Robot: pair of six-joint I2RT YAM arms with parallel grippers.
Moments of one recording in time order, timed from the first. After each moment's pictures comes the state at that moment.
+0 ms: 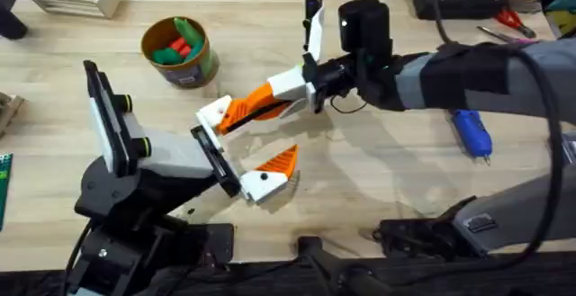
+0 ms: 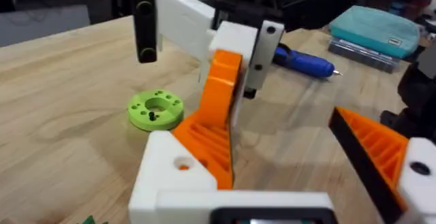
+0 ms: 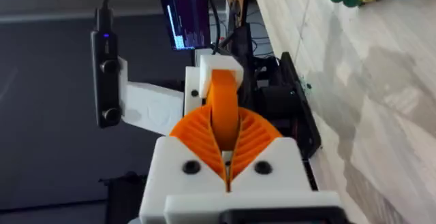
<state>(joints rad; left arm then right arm) -0.31 0.01 0.01 -0.06 0.70 -0.14 0.51 1.72 0.81 0.40 -1.34 1.02</state>
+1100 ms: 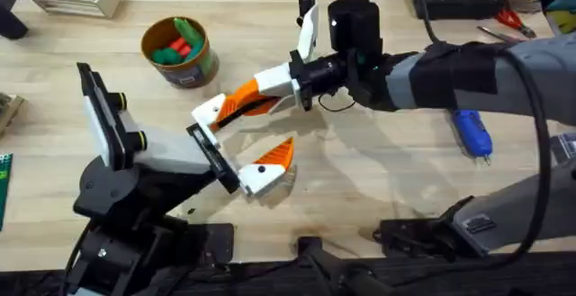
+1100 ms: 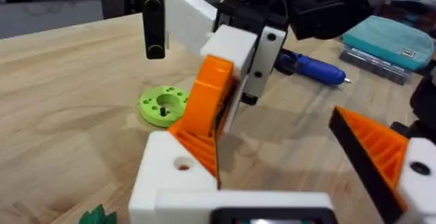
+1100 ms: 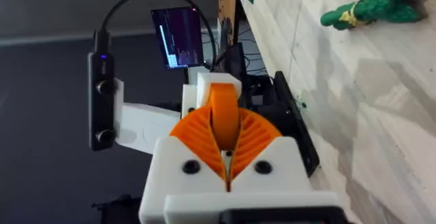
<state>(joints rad) -0.30 0.01 0.01 -0.06 0.65 -0.17 0.56 1.75 0.84 0.45 -1.23 1.10</state>
